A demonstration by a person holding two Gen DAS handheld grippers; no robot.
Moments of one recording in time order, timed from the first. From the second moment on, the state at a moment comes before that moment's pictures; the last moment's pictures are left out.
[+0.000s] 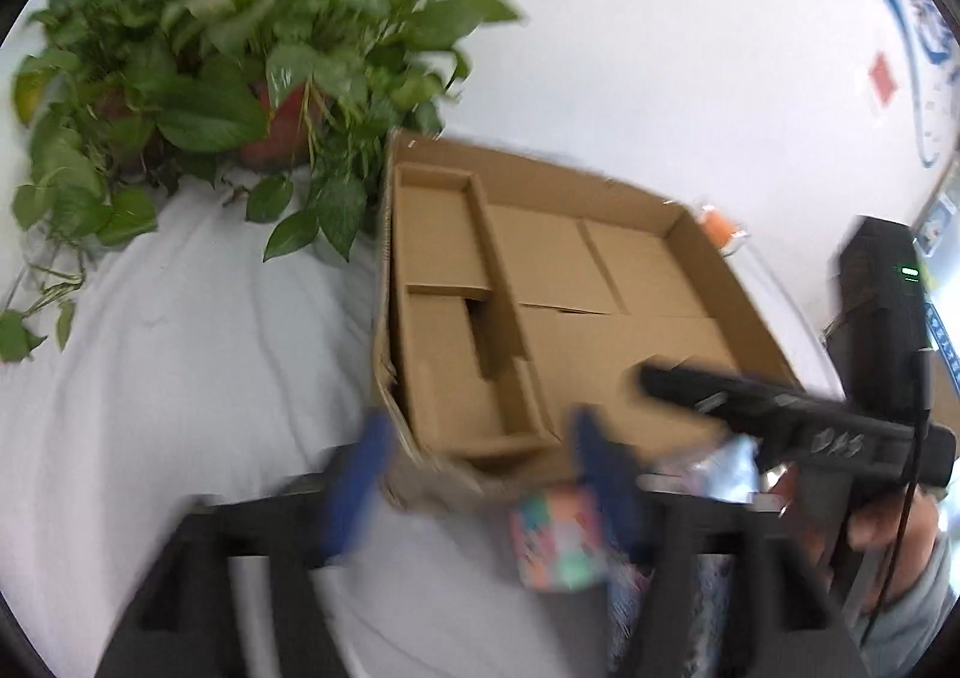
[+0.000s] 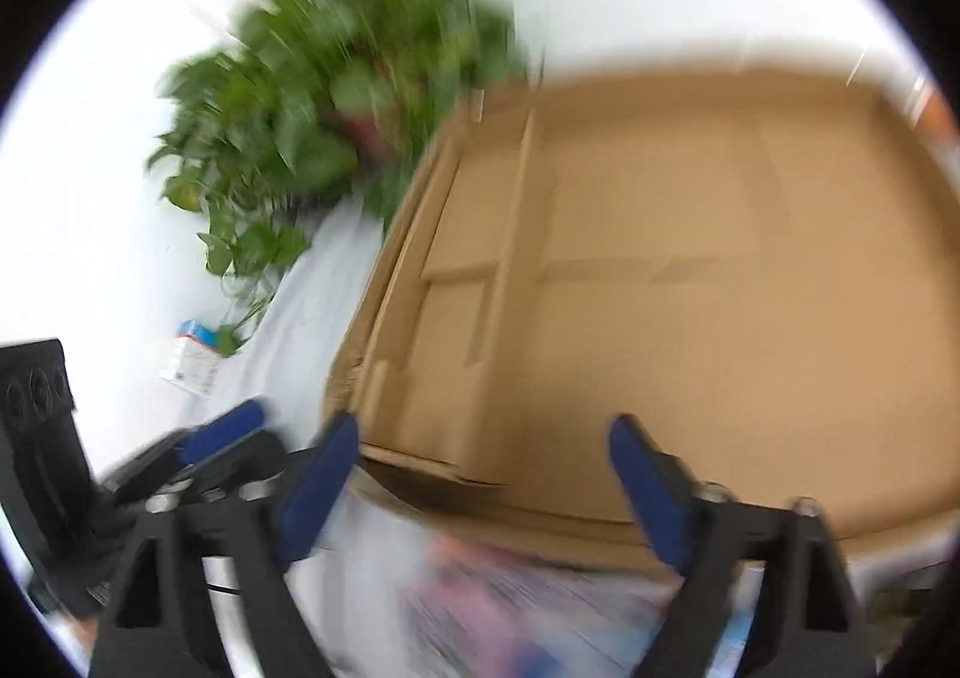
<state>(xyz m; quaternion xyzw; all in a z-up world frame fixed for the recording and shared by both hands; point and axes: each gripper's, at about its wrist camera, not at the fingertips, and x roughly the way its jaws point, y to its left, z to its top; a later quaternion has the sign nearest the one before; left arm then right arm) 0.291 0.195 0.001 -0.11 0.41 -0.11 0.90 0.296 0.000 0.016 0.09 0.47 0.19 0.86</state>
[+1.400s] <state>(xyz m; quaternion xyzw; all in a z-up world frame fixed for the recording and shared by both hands) 0.370 0.090 0.081 -0.05 0.39 -0.16 0.91 0.324 -0.032 0.068 0.04 0.37 0.18 0.91</state>
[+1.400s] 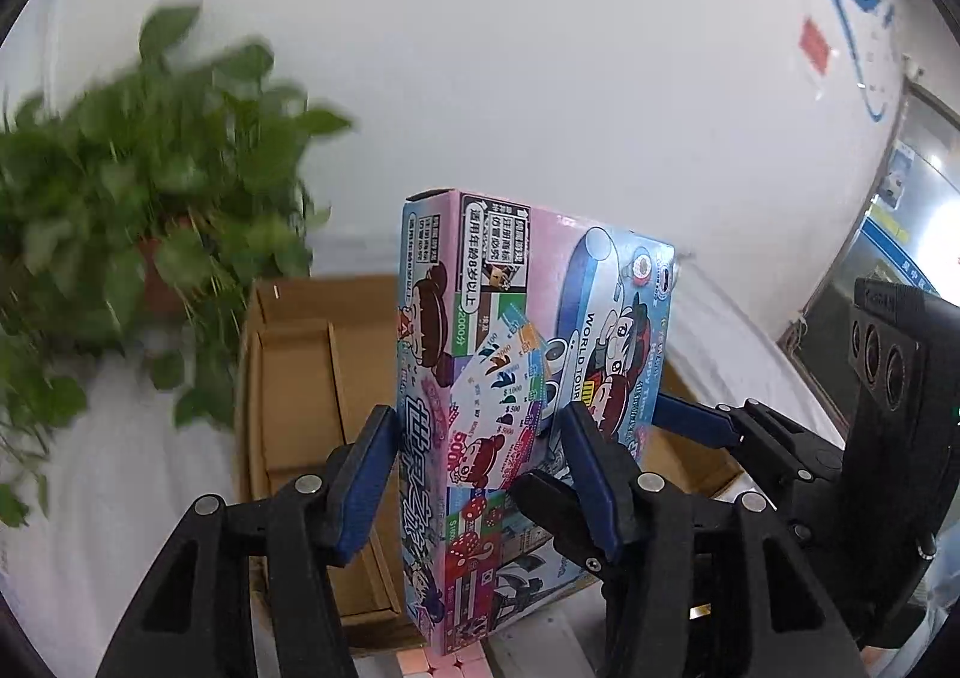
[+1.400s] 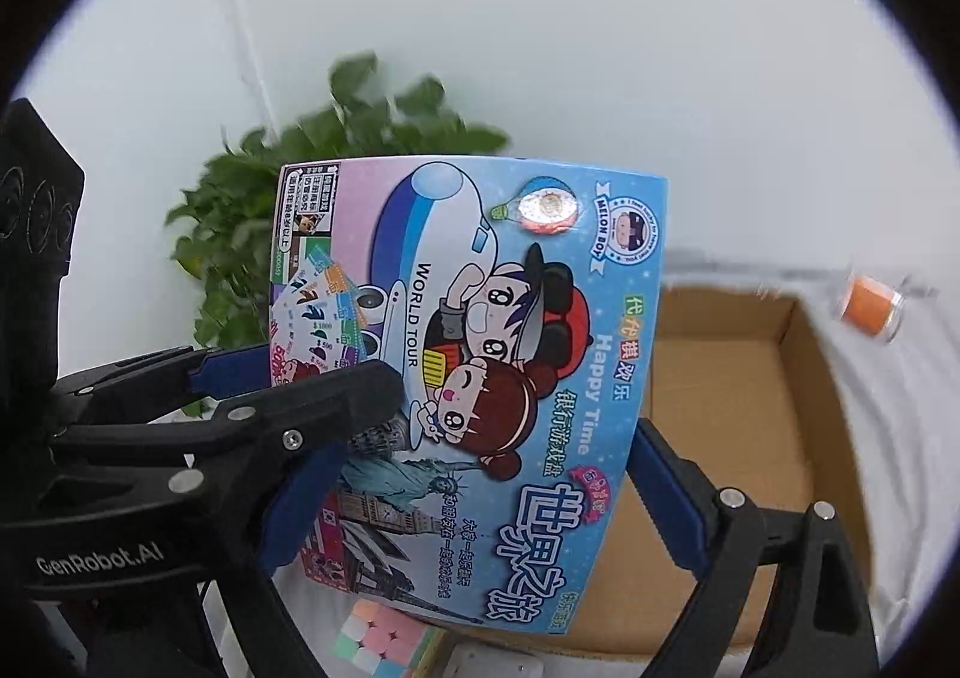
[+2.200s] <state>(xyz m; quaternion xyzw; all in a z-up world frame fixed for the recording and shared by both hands) 0.329 0.141 0.034 -0.08 0.43 -0.12 0.89 0.354 -0.023 -0.048 0.06 0.55 0.20 0.81</state>
